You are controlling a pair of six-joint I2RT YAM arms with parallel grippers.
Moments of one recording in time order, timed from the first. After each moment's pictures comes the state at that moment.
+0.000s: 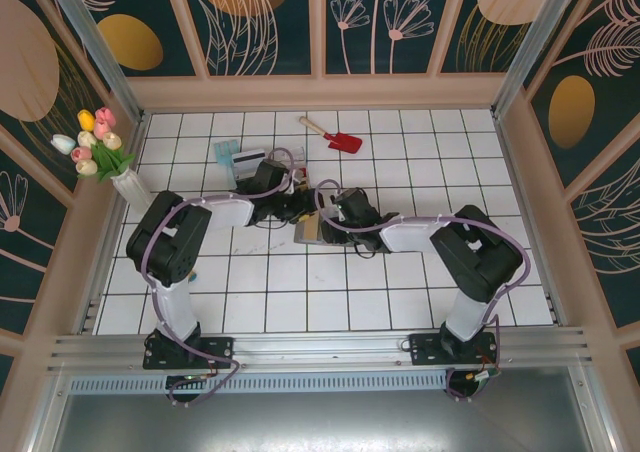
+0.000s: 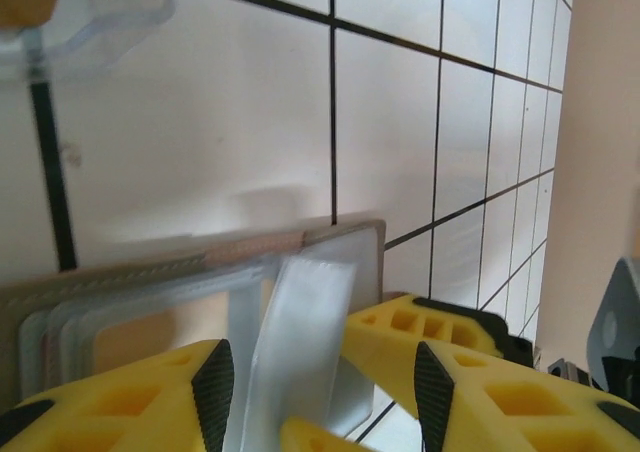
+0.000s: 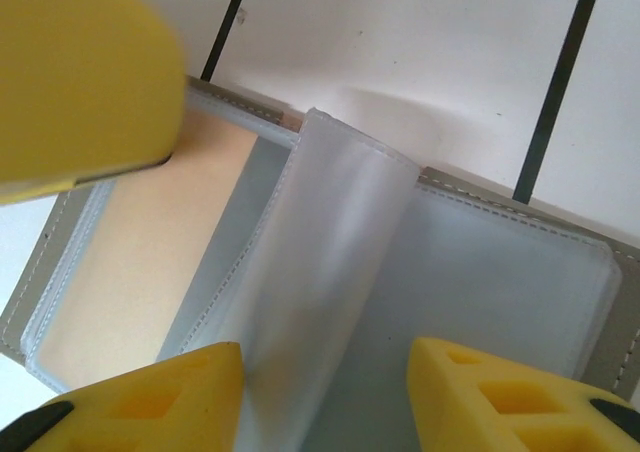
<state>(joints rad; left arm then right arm) -0.50 1.90 1.02 0.09 0.59 -0.86 0.73 1.74 0.82 0.05 -0.02 0.39</state>
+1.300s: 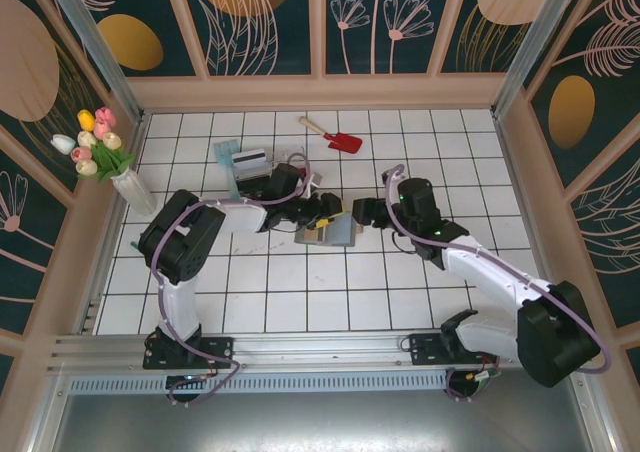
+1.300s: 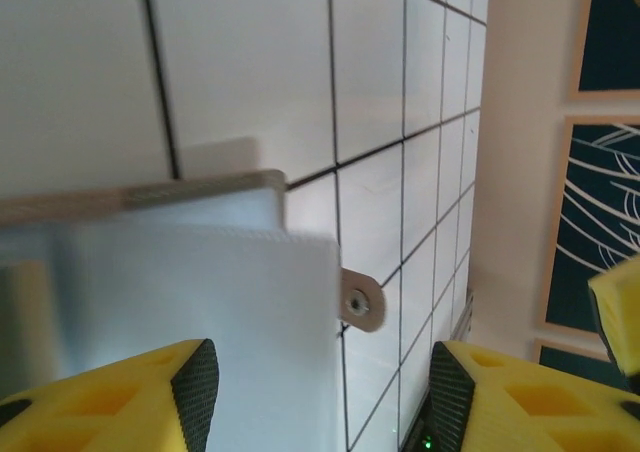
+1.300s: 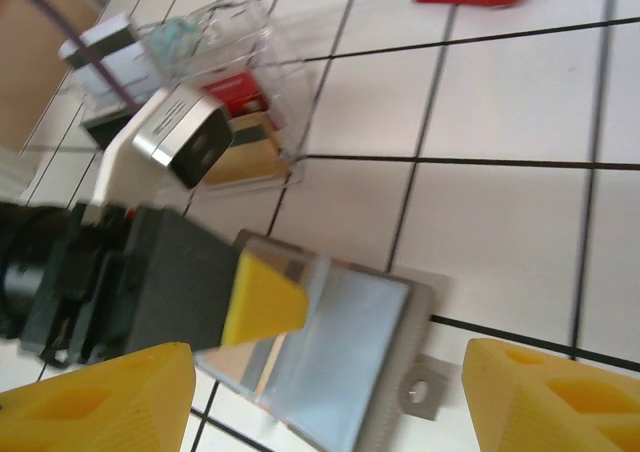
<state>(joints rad) -0.60 1.95 1.02 0.26 0.70 -0.98 0.51 1.16 0.63 -0.02 -0.15 0.45</state>
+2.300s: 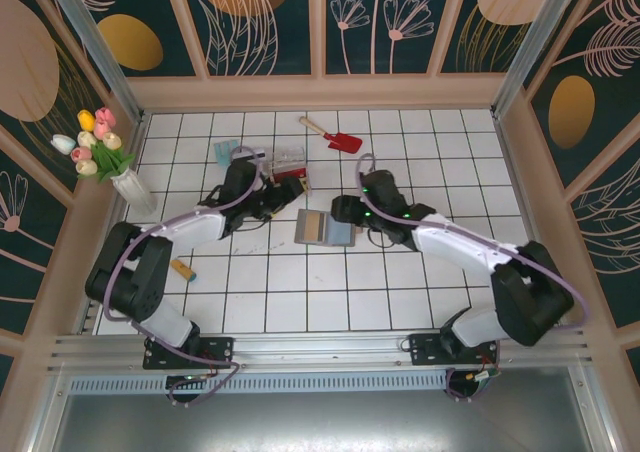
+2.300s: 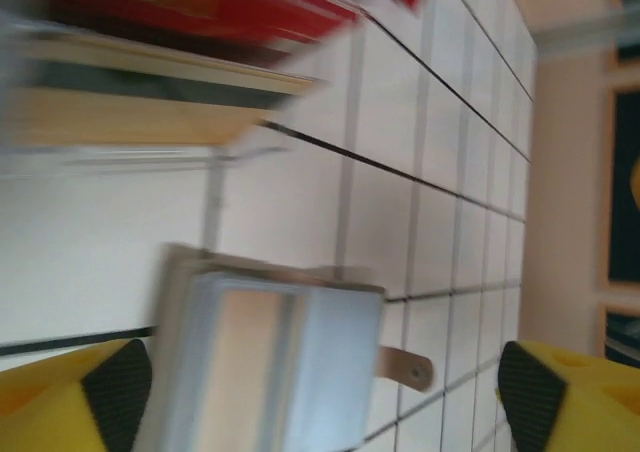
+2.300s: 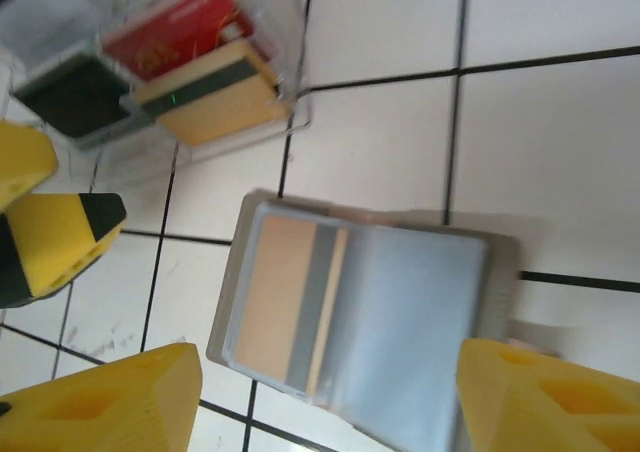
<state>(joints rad) -0.41 1.57 0.79 0.12 0.39 -0.99 0.69 1.45 0.87 -0.19 -0.03 0.66</state>
